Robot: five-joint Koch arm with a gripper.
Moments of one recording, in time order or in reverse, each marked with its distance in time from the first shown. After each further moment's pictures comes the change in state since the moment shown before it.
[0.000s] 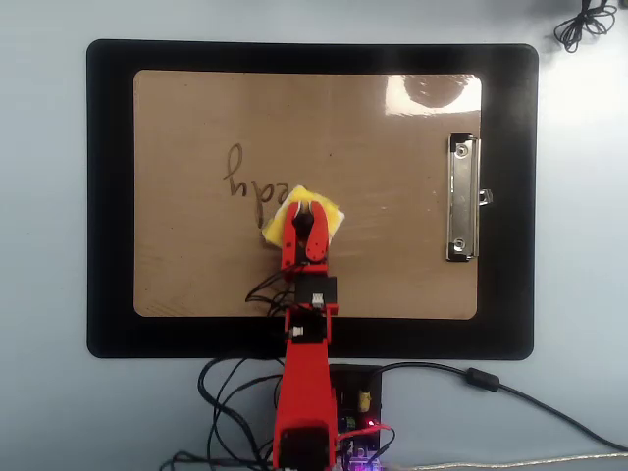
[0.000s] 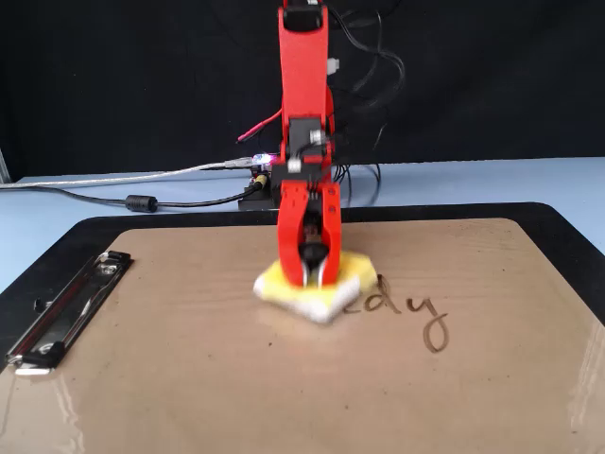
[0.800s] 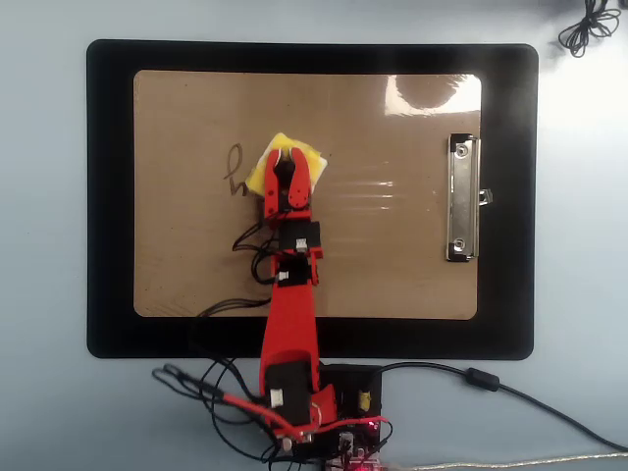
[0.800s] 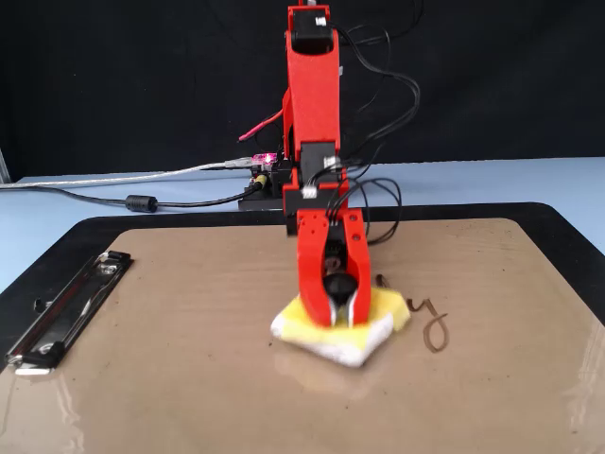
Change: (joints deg) arm -7.3 -22.2 -24.0 -1.1 -4.4
